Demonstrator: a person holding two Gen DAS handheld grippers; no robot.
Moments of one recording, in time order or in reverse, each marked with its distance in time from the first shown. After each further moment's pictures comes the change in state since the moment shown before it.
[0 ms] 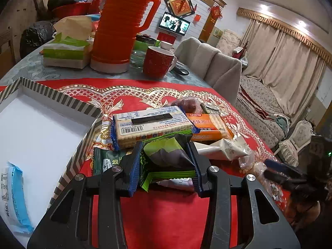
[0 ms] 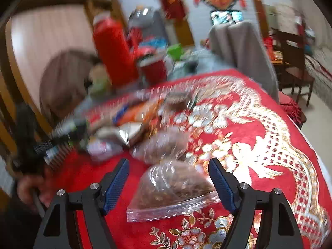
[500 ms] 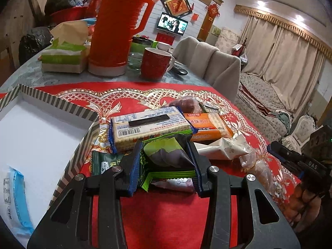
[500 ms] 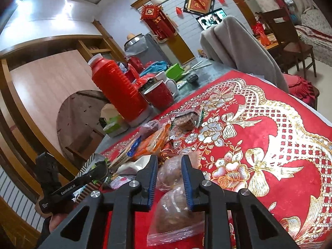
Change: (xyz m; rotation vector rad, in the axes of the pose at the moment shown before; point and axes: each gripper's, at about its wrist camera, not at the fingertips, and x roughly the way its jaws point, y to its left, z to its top) left arm 0.002 -0.006 0.000 0.032 -0.007 0.019; right arm -0.015 -0.037 0.003 0.322 -0.243 0.183
